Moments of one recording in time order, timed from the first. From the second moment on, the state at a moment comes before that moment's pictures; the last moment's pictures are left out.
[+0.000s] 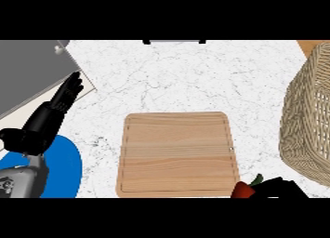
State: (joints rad) left arm -0.17 0.21 0.06 -1.59 -0.05 -0.21 0.03; right arm 0.20 -0.42 0.74 -2.39 1.18 -0.36 0.94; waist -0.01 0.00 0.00
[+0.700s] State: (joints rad) left arm -0.15 0.19 0.05 -1.62 -0.05 -0.22 0.03; right arm -0.18 -0.33 0.23 -2.32 1.05 -0.12 1.02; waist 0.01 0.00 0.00
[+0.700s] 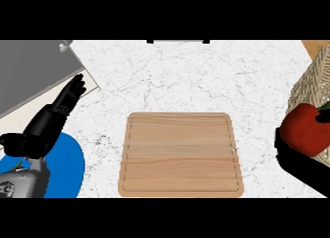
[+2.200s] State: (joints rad) left arm -0.16 0.17 0.06 -1.60 -0.08 -0.23 0.03; right arm -0.28 -0.48 -0.48 -1.53 0.53 -0.28 0.27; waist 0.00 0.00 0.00
